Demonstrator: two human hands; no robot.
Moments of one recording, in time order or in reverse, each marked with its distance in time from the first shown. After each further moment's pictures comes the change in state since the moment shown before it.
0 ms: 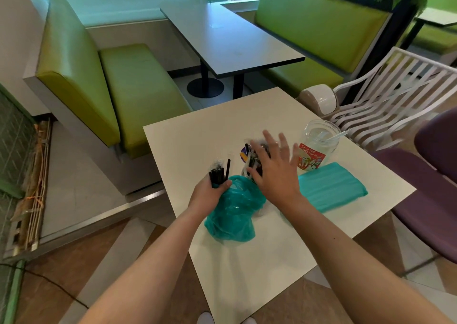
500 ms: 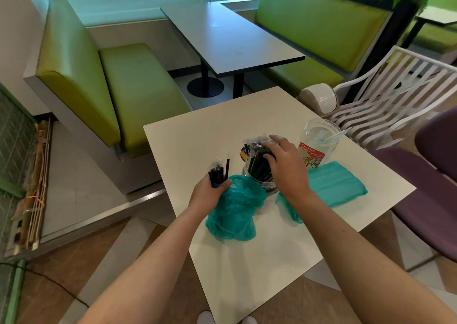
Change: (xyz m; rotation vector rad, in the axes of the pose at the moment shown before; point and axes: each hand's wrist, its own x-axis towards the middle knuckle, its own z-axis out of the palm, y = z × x) left_hand -0.002 -0.001 0.001 0.009 0.001 0.008; right_hand 0.007 0.020 -0.007 0.426 0.073 0.113
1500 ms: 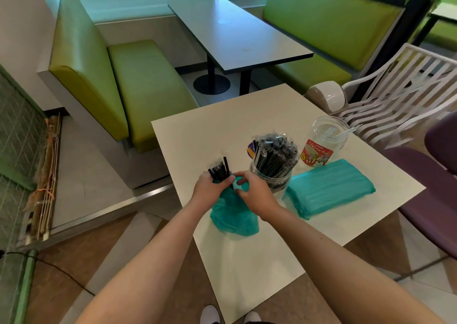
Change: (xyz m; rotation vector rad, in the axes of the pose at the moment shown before) left_hand -0.008 -0.003 -0.015 -0.111 0.003 0.028; right_hand -0.049 -0.050 0.061 0.388 -0.455 0.233
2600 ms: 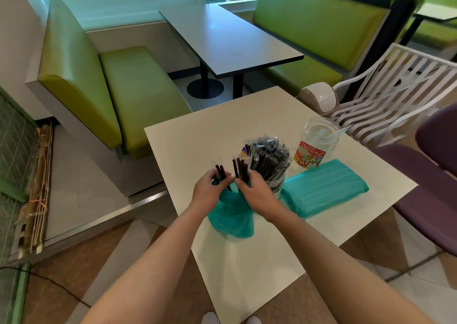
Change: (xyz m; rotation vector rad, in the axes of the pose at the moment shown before) left_hand 0.003 0.012 0.015 -0.061 0.029 0.045; right_hand -0.004 -0.011 -0.024 0.241 0.028 0.063
